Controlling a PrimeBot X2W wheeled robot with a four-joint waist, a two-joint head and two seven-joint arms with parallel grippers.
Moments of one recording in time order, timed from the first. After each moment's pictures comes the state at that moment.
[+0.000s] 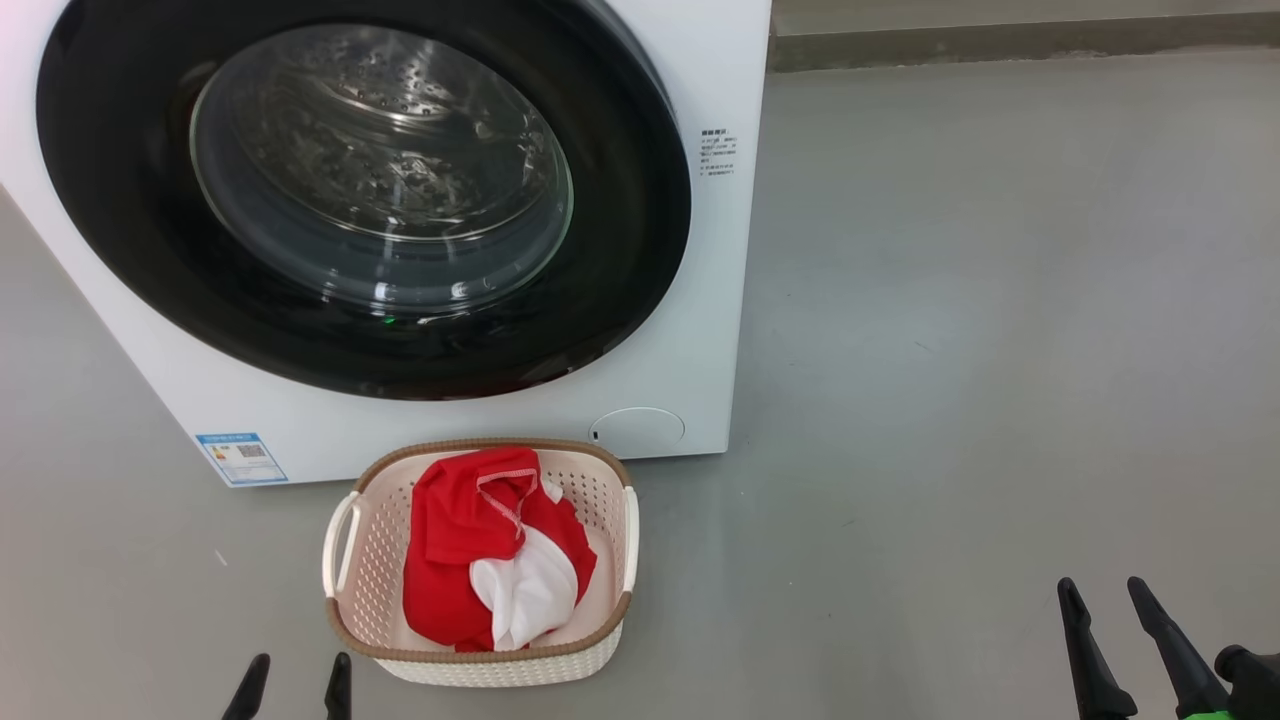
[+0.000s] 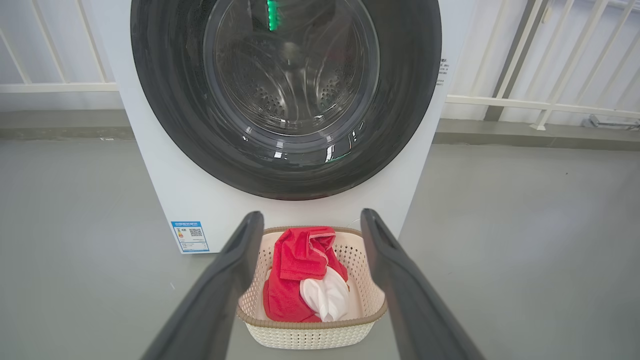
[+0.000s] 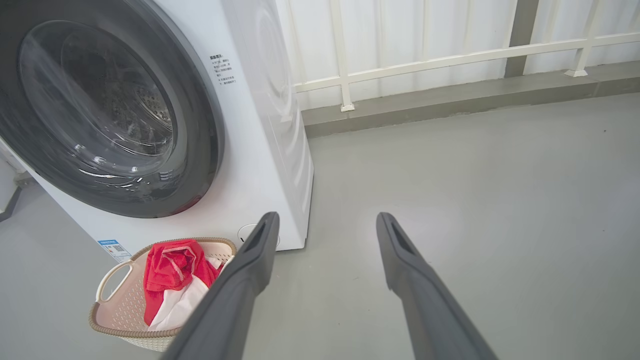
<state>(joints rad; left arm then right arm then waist) 0.16 0.08 0.07 0.15 -0.19 -0.12 -0.25 0.14 -0.15 -0.06 0.27 0.45 0.13 -0.26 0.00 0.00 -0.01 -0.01</state>
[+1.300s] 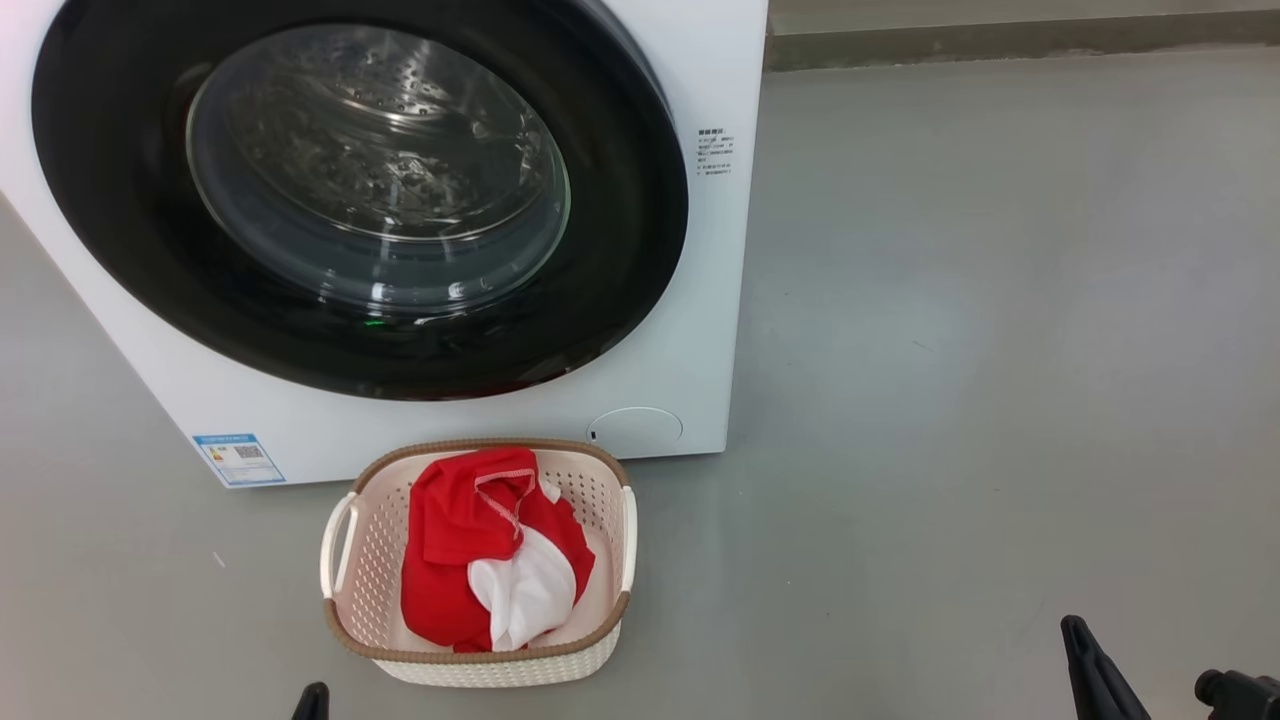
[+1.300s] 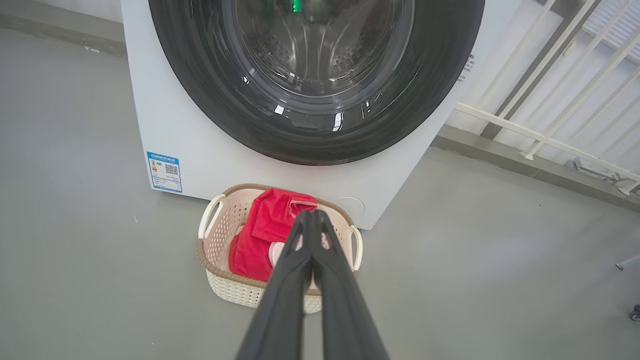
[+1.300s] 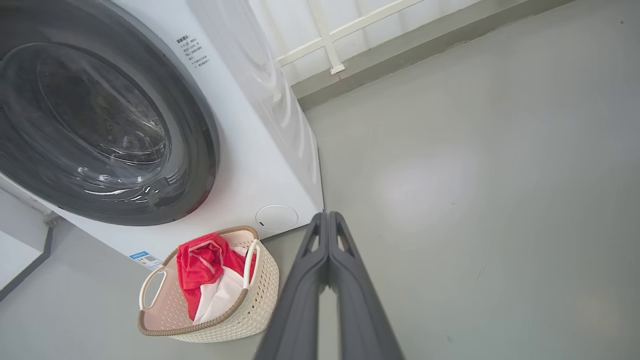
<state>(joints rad) 0.16 0.05 0.06 0.22 -0.40 -0.12 -0.19 0.14 -0.09 -0.05 0.34 0.60 0.13 -0.20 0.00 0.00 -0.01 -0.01</state>
